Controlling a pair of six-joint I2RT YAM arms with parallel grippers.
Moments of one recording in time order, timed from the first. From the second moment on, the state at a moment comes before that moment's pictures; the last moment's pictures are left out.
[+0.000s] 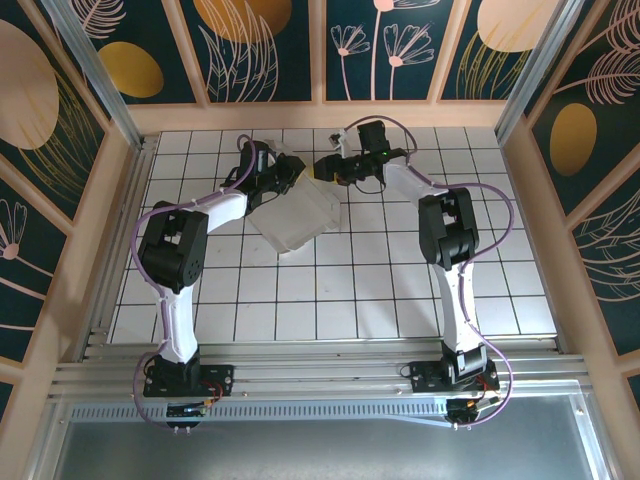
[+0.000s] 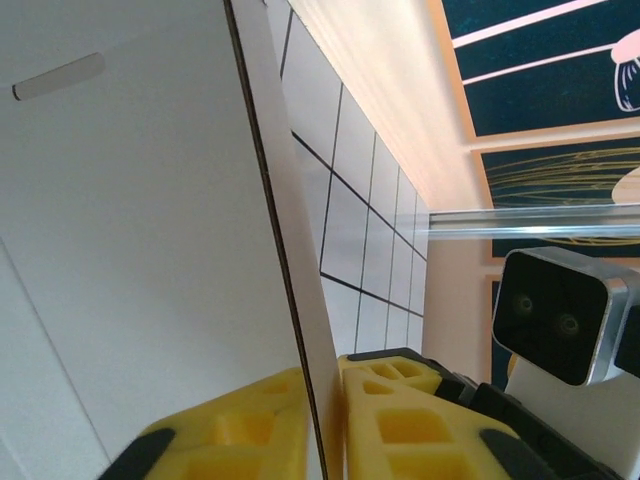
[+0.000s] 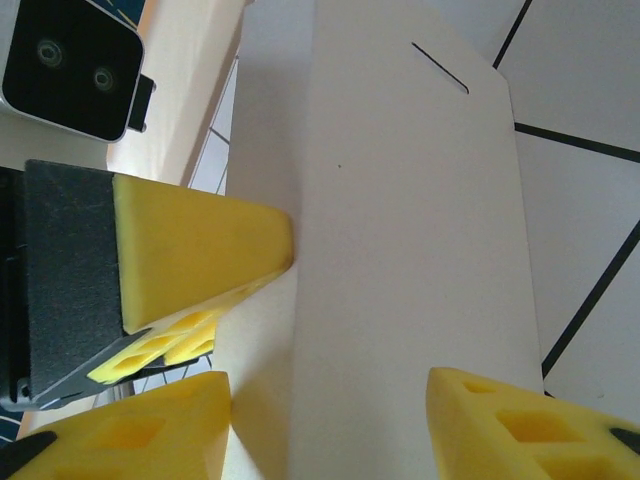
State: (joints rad) left arm -0.35 2.06 1.37 0.25 0.41 -1.17; right arm 0.37 2.29 1.88 -0.36 -0.88 0.34
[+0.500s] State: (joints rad) left arm -0.29 1.87 1.40 0.02 0.11 -0.76; right arm 0.38 2.29 1.88 -0.36 -0.86 0.34
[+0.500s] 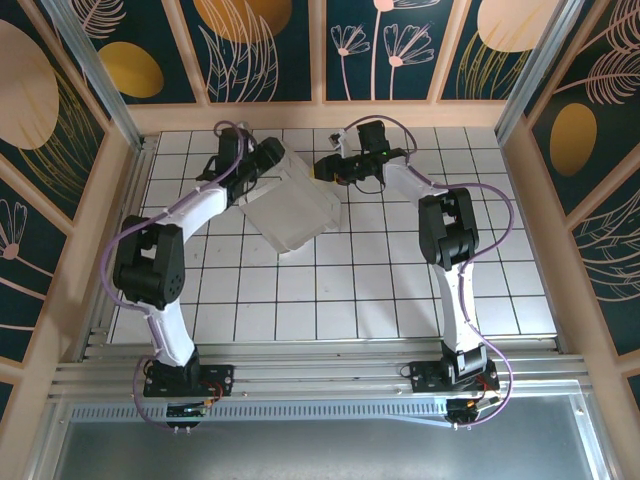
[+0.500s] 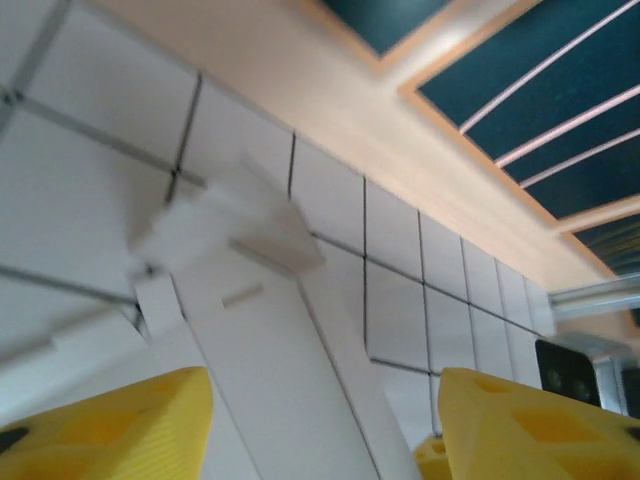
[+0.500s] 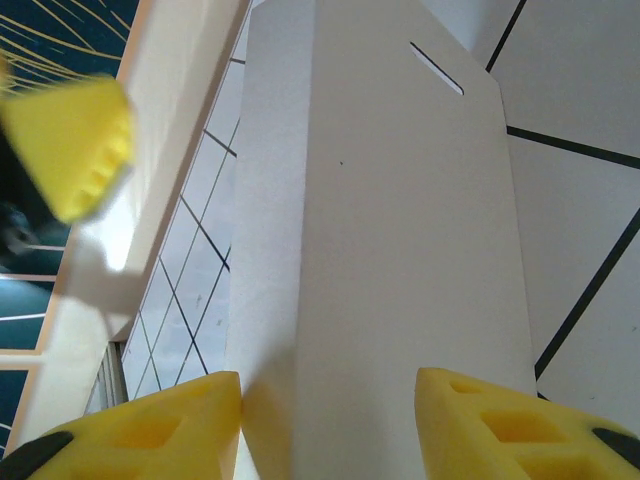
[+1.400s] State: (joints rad) left arm -0.22 2.38 2.20 -0.60 0.41 -0.12; right arm 0.39 2.29 1.90 -0.40 -0.84 0.31
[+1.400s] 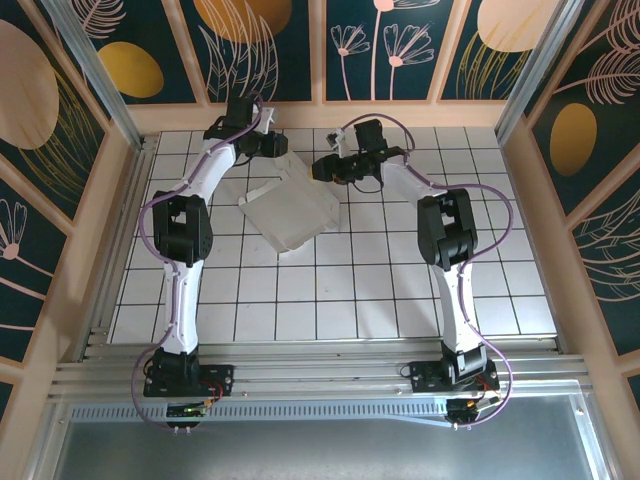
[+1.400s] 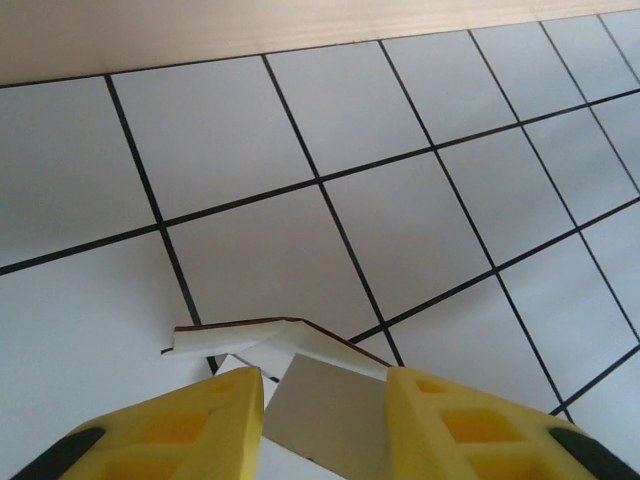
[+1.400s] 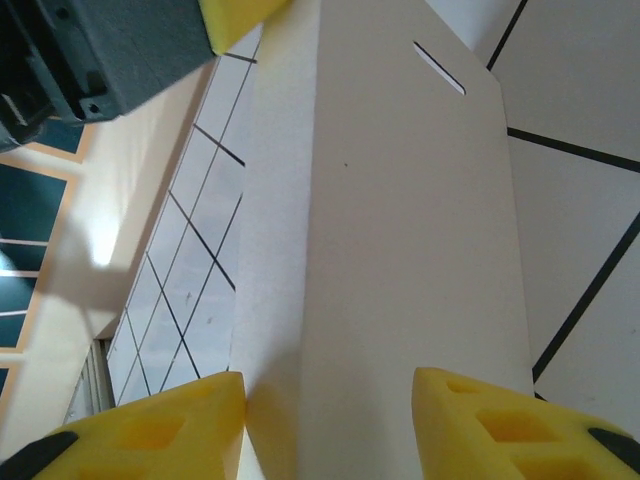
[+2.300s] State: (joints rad) left arm -0.20 2.22 1.83 -0.33 0.60 -0.36; right arm 0.40 2.37 2.02 -0.45 -0.84 0.31
